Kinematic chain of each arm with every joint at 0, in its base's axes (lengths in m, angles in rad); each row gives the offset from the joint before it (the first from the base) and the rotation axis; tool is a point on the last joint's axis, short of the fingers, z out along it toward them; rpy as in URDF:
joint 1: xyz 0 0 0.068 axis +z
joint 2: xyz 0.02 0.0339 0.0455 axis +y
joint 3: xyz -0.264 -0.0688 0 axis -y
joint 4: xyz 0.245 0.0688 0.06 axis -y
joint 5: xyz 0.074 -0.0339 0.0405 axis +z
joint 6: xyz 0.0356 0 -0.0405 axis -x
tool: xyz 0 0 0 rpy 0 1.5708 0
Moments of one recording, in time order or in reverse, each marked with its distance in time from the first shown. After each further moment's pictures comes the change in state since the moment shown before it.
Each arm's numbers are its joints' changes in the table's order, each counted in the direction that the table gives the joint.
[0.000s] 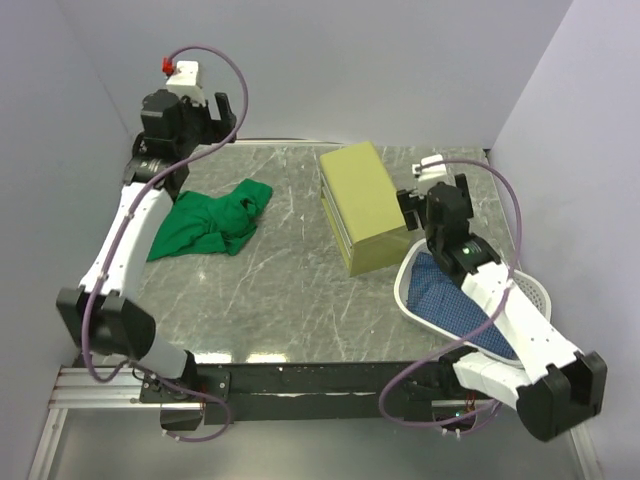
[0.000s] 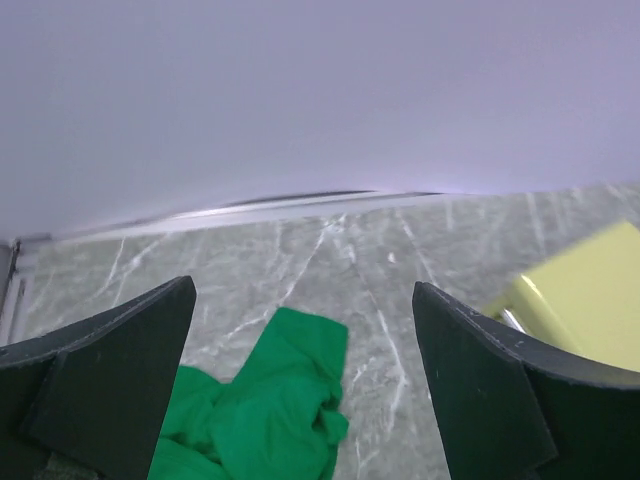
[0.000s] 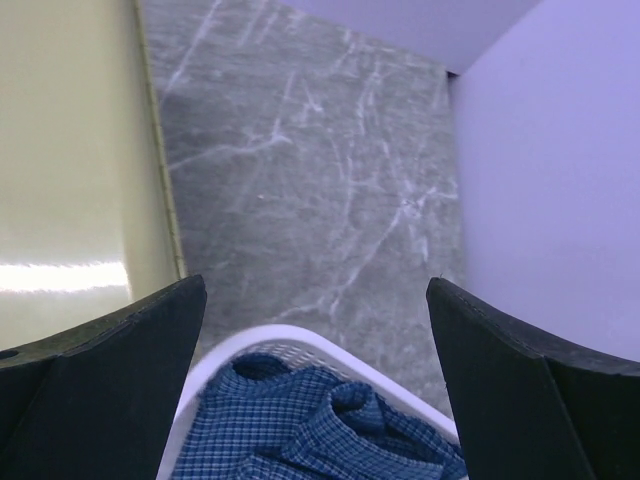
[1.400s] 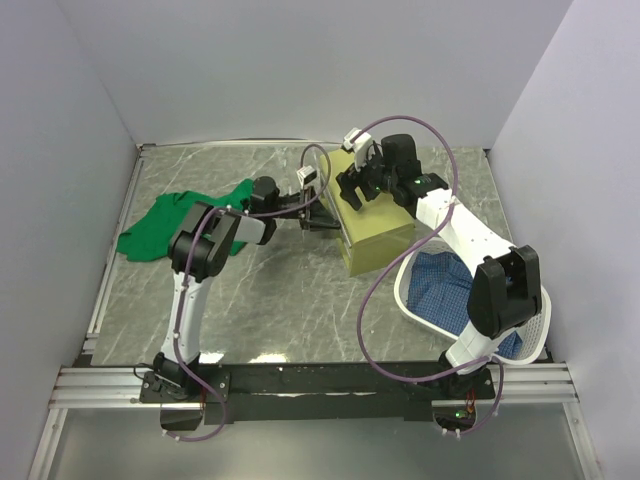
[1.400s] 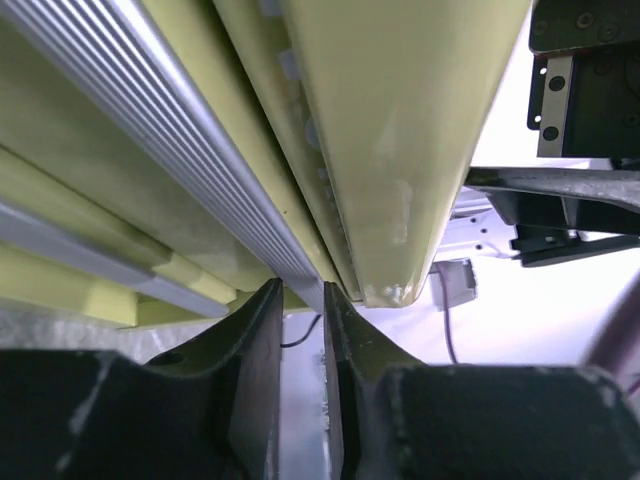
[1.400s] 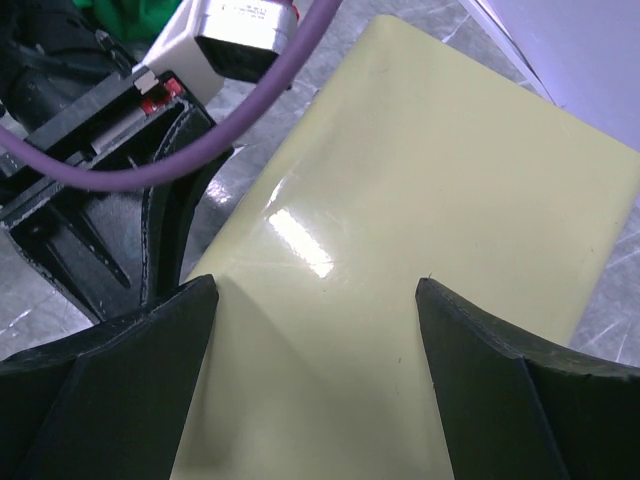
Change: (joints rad) left arm -0.254 0.813 -0.296 1.323 -1.169 1.363; right arm 0.010 0.572 0.448 -0.071 0.772 0.149
